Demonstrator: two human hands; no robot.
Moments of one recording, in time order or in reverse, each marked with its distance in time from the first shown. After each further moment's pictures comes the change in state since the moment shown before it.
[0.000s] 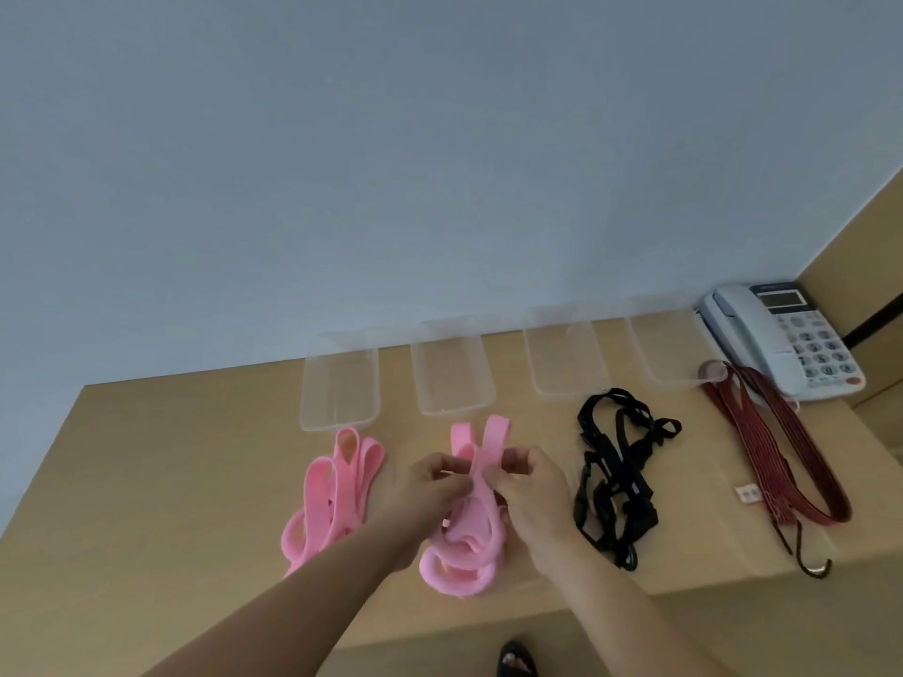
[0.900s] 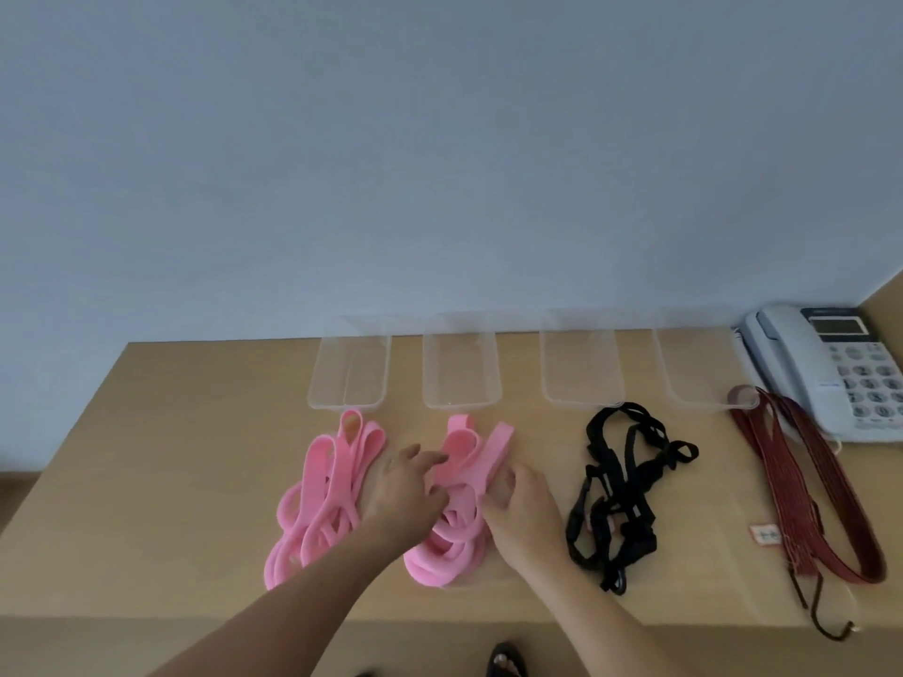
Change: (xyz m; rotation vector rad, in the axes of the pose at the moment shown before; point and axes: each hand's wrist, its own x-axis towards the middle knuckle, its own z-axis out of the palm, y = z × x) left_hand 0.011 -0.020 0.007 0.810 0.289 0.136; right_hand 0.018 0.030 -0.016 -0.685 -0.076 -0.283
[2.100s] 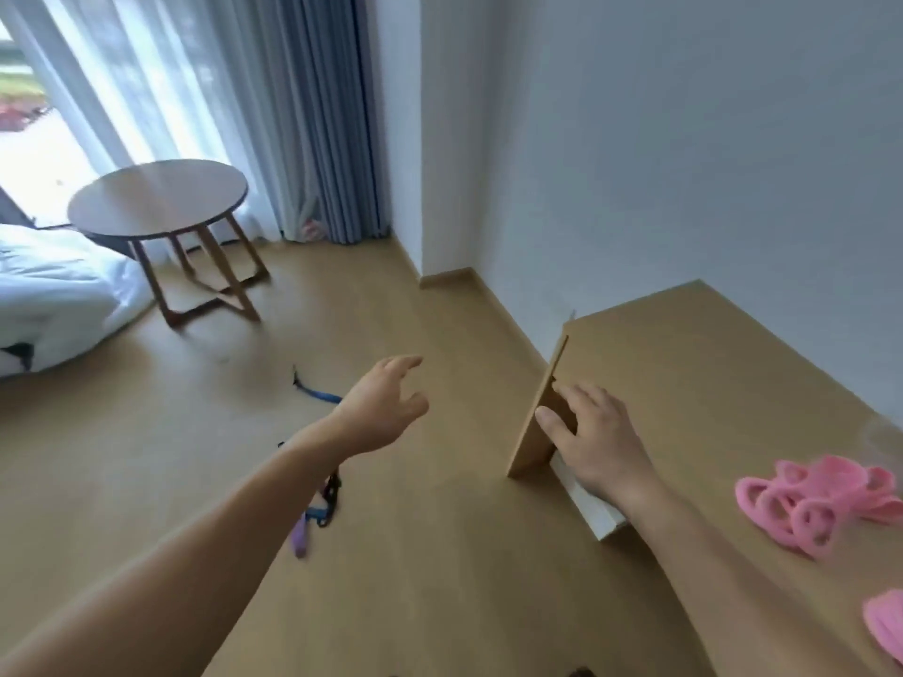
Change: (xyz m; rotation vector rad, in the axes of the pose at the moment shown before) left_hand -0.552 -0.322 -0.087 -0.417 0.706 -0.709; right_hand -0.358 -0.236 0.209 -0.492 -0.686 -1.048
